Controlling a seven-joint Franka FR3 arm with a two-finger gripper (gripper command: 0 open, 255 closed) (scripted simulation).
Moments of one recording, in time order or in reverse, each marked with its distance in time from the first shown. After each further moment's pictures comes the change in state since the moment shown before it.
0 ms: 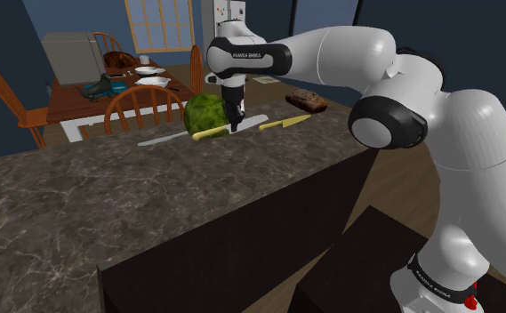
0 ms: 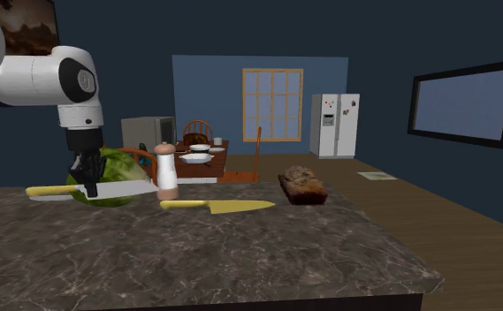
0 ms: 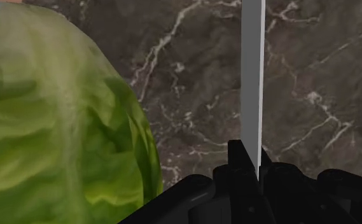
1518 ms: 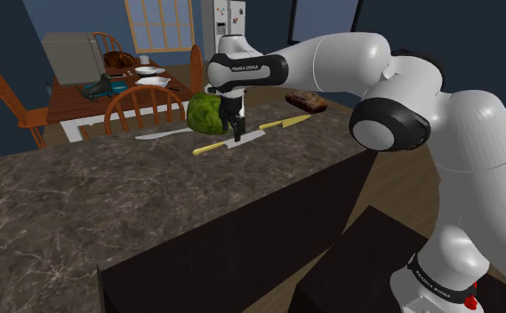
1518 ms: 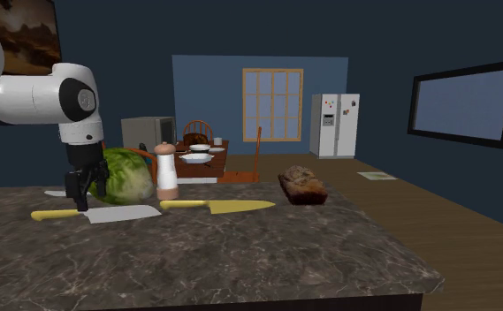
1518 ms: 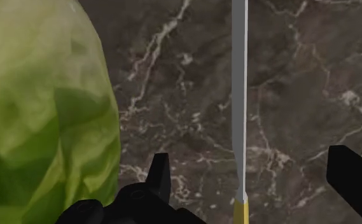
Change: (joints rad) arm 0.024 -0.001 0.013 -0.101 0.015 0.129 -0.020
